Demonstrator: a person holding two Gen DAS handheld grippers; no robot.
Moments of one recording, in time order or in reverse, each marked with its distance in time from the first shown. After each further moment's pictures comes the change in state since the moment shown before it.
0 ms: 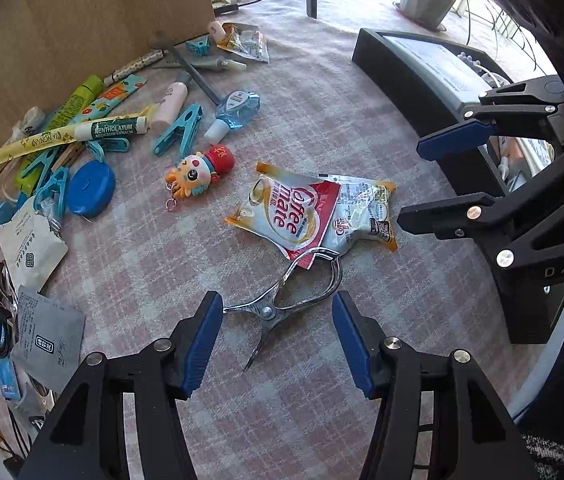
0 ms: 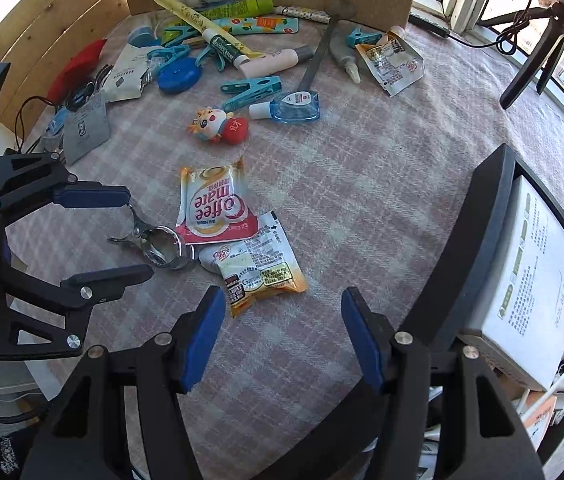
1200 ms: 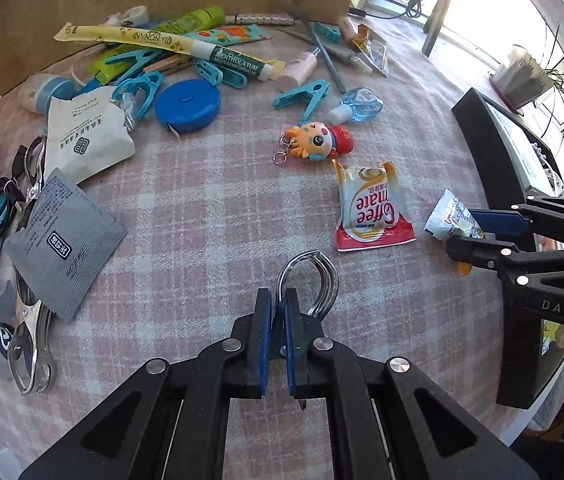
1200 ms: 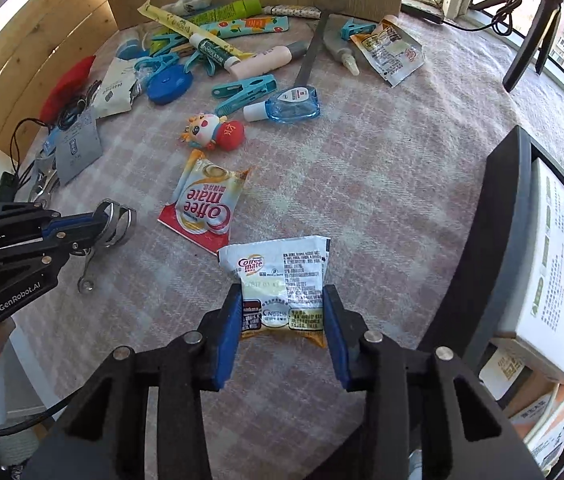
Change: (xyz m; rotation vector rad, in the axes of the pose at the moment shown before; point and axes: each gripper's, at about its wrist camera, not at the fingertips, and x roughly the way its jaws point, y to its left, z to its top) left arm 0.000 0.053 -0.036 -0.381 -0.015 0.028; right arm 0.003 0.000 -0.006 0.084 -0.049 0.025
